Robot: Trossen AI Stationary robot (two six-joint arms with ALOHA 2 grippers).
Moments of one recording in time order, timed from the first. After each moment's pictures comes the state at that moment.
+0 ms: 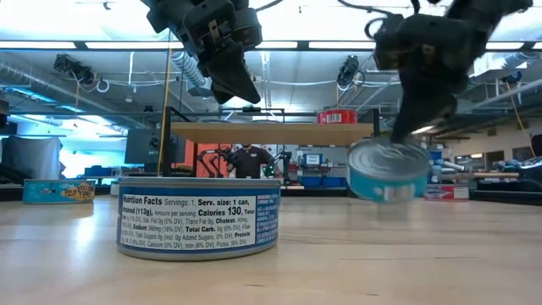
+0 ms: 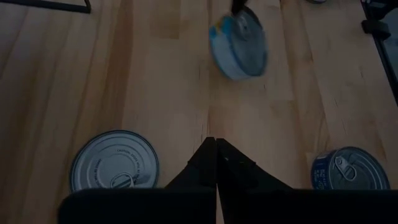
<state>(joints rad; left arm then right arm) 0.12 1.52 1.12 -0.42 0.21 -0.04 0.27 1.37 0.83 -0.51 0.28 0.79</state>
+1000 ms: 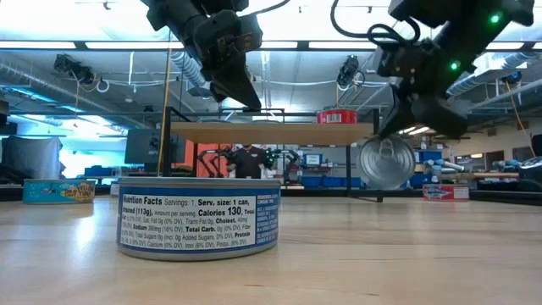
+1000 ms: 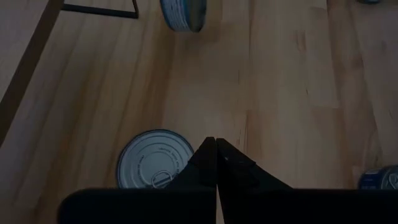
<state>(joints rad) 0.12 1.52 1.12 -0.41 0.06 -0.04 0.21 1.37 0.77 -0.57 0.79 -0.04</state>
